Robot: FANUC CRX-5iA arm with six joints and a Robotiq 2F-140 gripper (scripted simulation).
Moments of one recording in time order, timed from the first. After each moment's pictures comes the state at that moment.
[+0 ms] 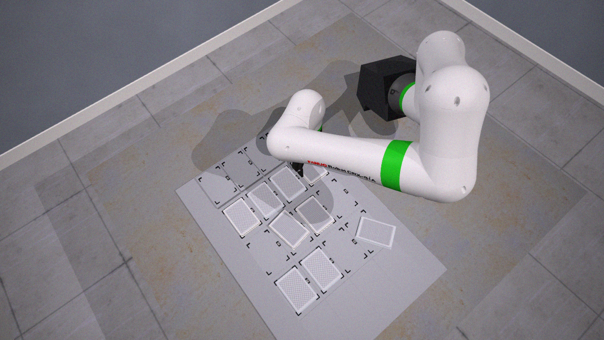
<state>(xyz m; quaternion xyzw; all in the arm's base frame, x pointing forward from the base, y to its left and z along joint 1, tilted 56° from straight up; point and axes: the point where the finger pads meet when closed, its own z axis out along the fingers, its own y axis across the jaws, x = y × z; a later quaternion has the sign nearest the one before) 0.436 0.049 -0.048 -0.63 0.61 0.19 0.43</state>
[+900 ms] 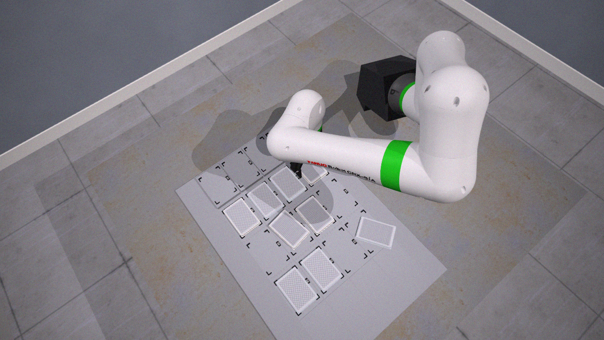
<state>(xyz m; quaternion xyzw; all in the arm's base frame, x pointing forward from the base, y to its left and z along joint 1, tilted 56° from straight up) 0.436 0.050 -0.048 -0.63 0.61 0.19 0.43</state>
